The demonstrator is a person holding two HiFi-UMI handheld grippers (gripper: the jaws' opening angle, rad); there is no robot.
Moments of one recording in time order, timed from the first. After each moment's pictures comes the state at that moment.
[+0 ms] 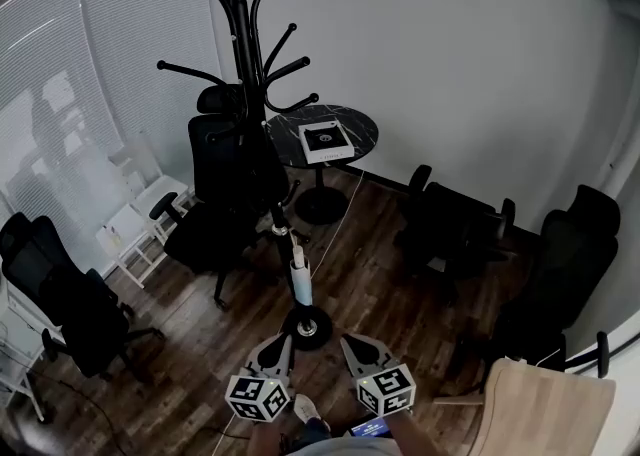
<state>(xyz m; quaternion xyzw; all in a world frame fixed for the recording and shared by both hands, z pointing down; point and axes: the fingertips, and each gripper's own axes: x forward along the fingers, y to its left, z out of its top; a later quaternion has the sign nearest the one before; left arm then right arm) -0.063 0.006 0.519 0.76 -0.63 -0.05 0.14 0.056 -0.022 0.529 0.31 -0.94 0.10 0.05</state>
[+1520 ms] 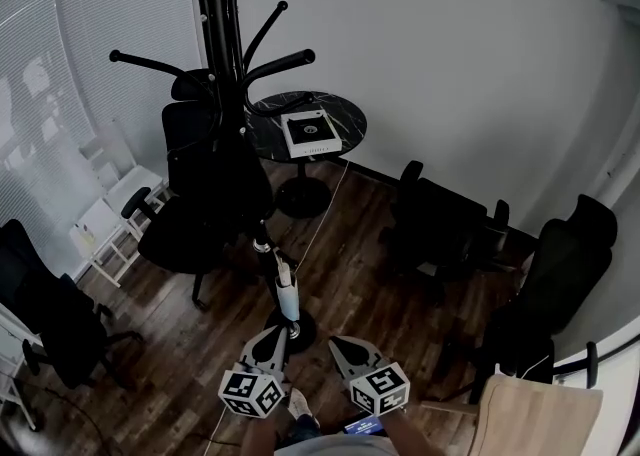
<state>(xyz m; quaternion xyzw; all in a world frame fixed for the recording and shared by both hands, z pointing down) -0.087 -0.108 0.534 0.78 -0.60 -0.08 0.15 0.019 -0.110 0.557 0.29 -0.94 0.13 0.08</state>
